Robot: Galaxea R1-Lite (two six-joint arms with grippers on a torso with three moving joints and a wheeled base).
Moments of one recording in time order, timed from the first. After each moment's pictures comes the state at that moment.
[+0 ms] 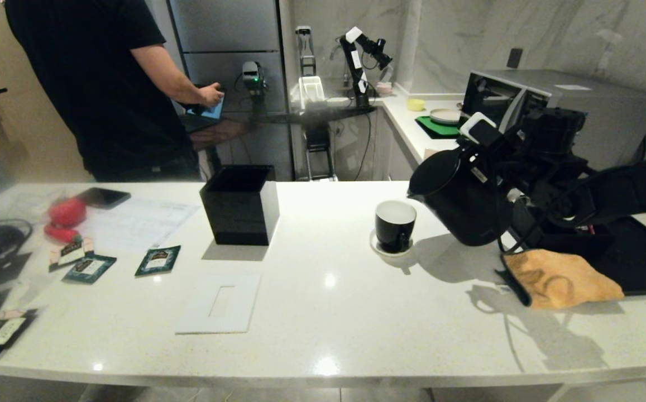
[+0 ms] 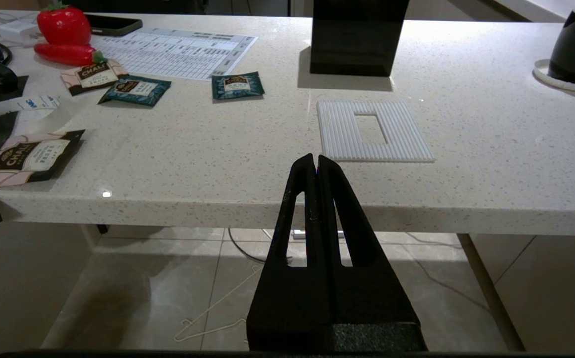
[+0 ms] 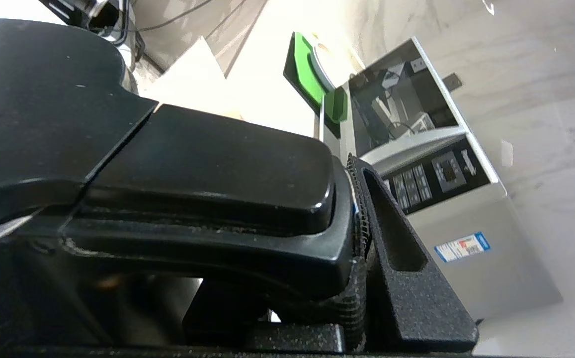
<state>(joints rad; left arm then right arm) 0.00 0.00 0.00 0.00 0.01 -0.03 0.14 2.10 -1.43 -0.72 -0.13 -0.86</state>
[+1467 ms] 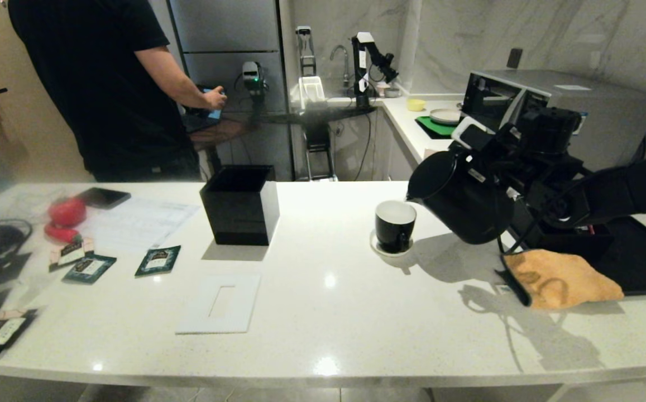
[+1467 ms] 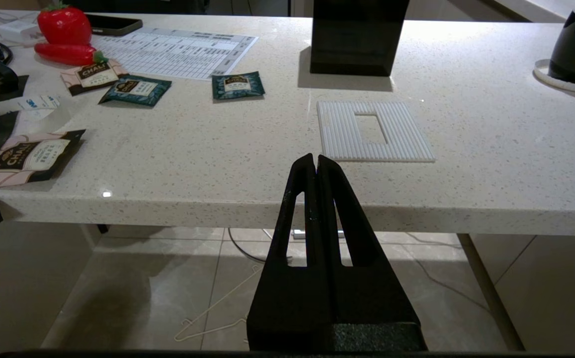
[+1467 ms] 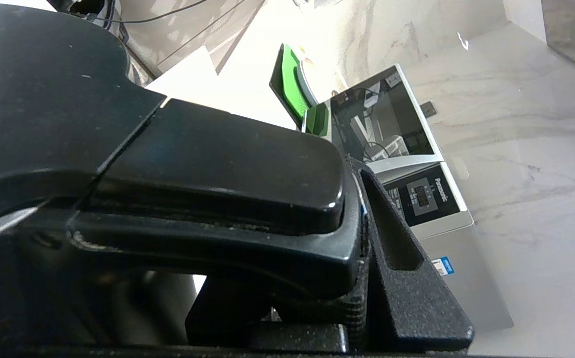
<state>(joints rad) 0.00 0.00 0.00 0.00 0.01 -0.03 0.15 2.11 -1.43 -0.74 -0.13 -0.99</state>
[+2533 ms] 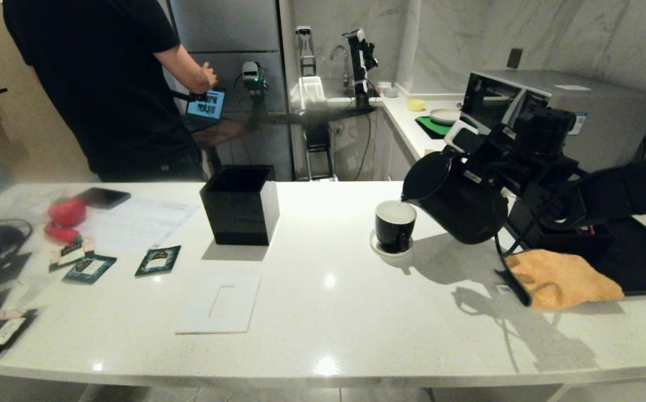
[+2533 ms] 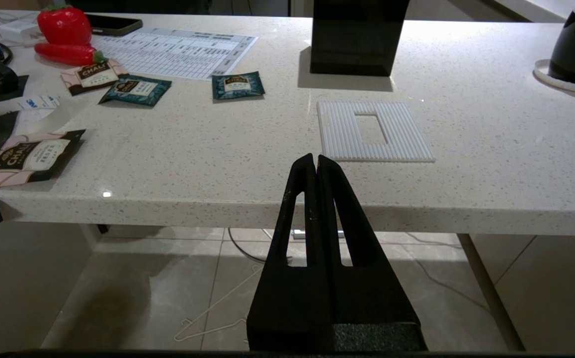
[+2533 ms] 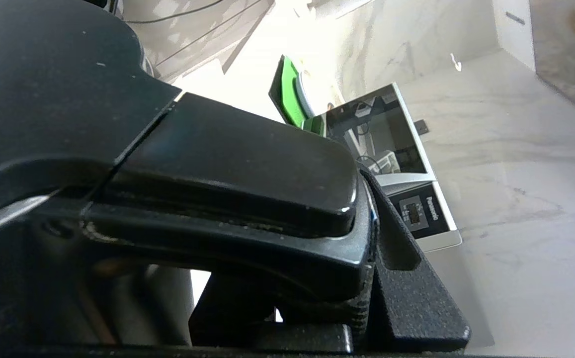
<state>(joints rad) 0.00 0.00 0.00 0.00 0.01 -0.03 0.17 2.10 -1.43 -0.76 -0.12 -1.05</state>
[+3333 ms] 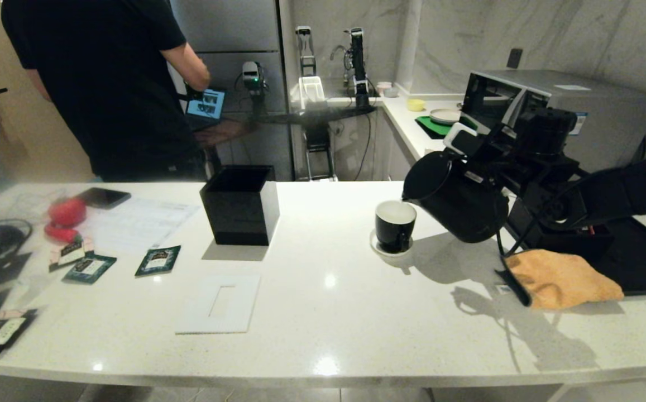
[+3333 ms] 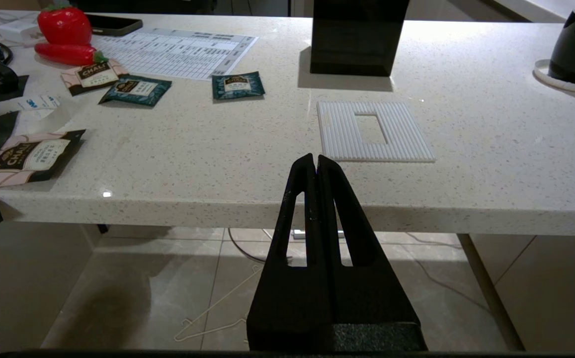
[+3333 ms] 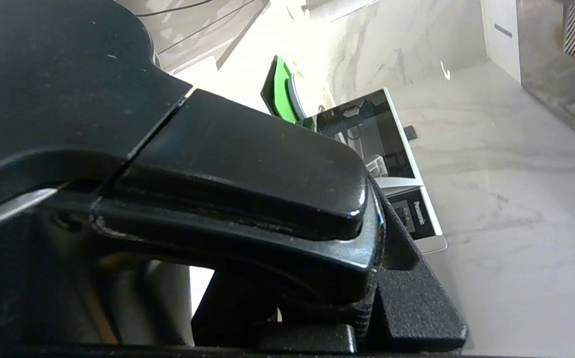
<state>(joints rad) 0.00 0.00 0.00 0.00 0.02 -0.03 0.17 2.10 -1.42 -0.76 -0.12 -1.10</state>
